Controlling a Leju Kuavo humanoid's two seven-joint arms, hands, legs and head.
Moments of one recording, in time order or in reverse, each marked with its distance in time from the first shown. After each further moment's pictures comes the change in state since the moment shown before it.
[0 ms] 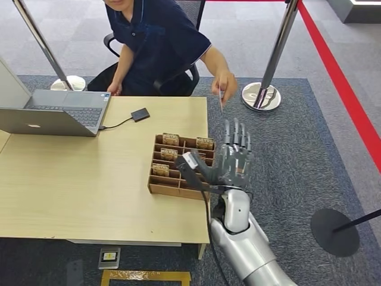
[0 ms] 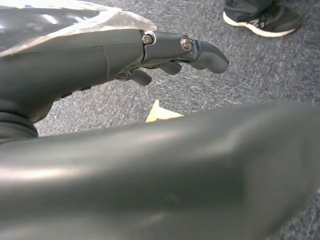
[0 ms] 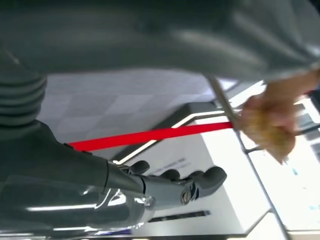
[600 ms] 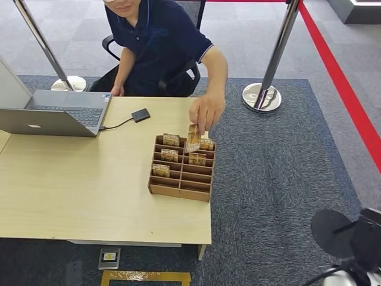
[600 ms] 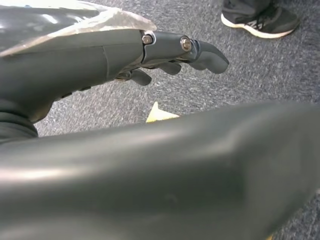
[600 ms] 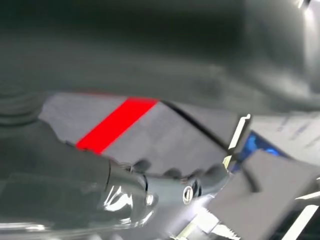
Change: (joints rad) left arm 0.001 -0.001 0.040 0.000 -0.046 -0.020 -0.005; right arm 0.438 0.087 -0.957 -0.605 -0.726 0.006 -0.623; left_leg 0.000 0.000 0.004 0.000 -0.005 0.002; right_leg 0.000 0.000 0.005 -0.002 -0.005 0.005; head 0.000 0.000
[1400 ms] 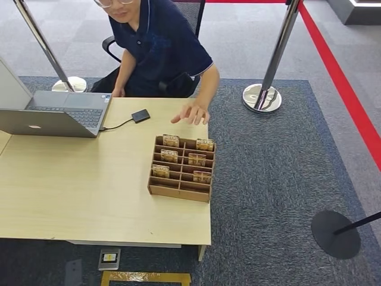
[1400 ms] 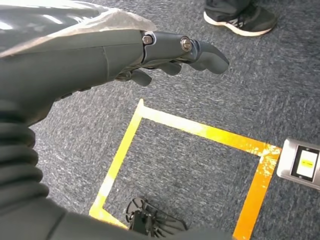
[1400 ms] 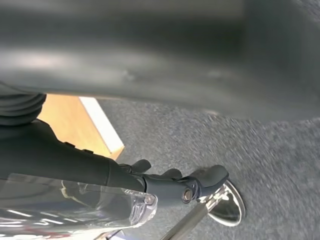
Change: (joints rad) left arm -0.003 -0.009 0.082 0.000 -0.045 -0.065 -0.103; right arm -0.182 -0.140 -0.526 1.293 0.144 0.172 0.635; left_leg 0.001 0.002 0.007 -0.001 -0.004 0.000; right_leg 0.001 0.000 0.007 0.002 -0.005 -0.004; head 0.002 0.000
